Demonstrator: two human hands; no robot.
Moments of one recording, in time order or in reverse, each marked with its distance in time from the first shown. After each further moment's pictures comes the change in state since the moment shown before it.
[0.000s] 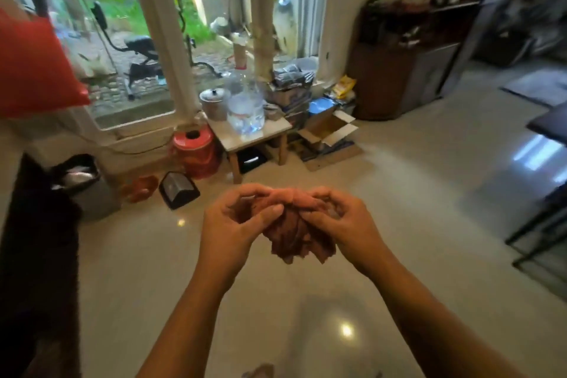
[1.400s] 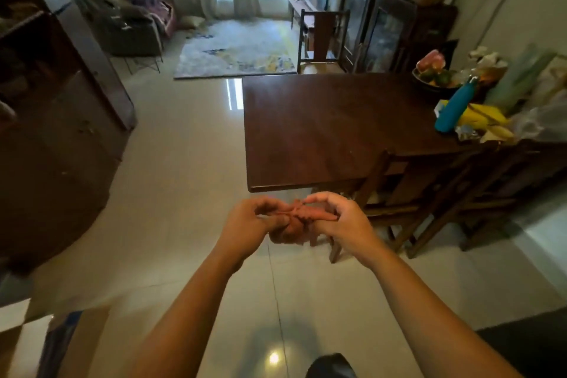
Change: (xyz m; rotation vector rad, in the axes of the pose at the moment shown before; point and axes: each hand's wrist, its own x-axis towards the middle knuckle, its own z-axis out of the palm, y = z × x) left_hand 0.544 -0.083 1.036 0.200 -1.432 0.053; right_hand 0.257 0.249 -0.888 -0.024 1.160 0.426
